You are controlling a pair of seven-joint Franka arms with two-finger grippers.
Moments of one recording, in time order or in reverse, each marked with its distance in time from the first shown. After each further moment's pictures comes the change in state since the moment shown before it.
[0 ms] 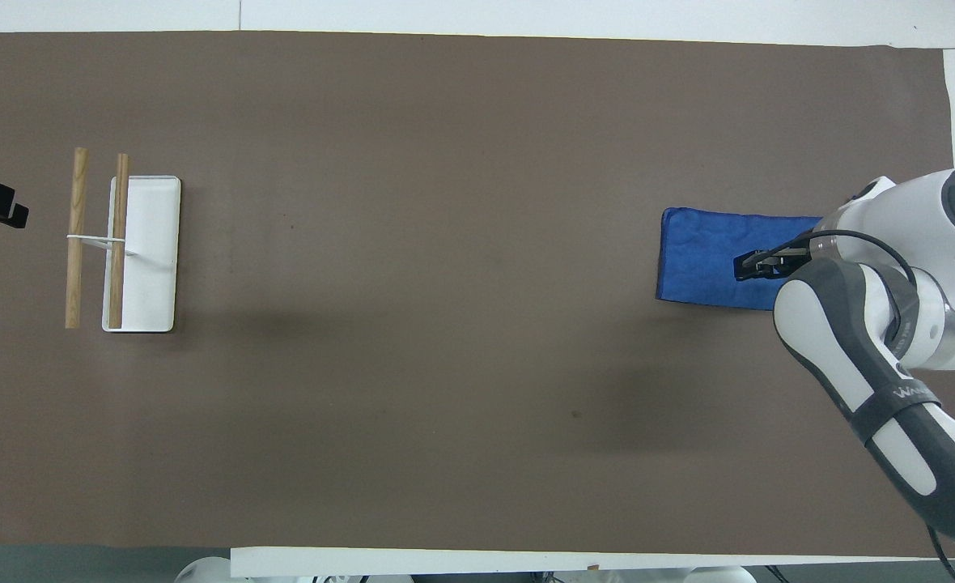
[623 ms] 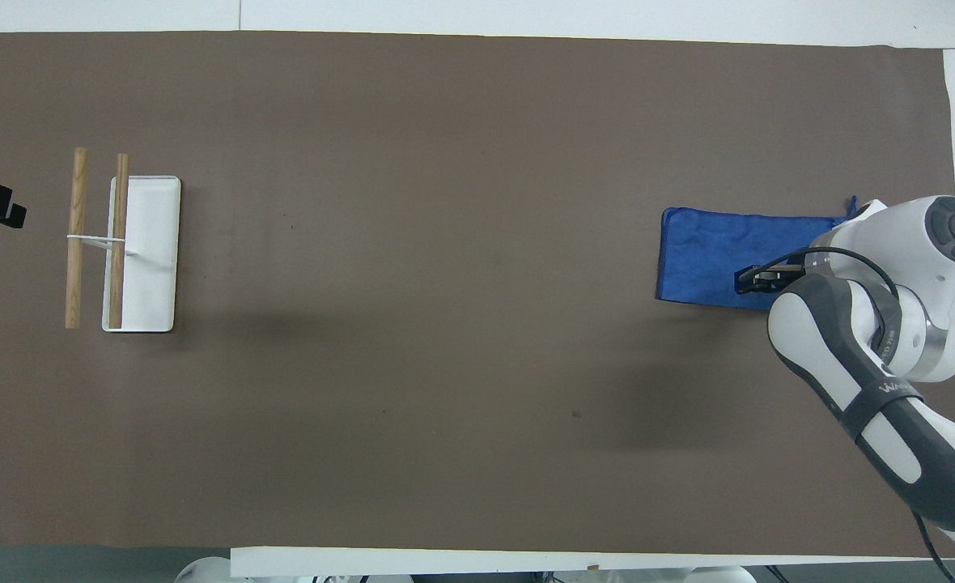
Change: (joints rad) left arm 0.000 -0.003 0.002 0.000 0.000 0.000 0.000; right arm -0.020 0.022 0.000 -0.061 0.001 0.053 -0.001
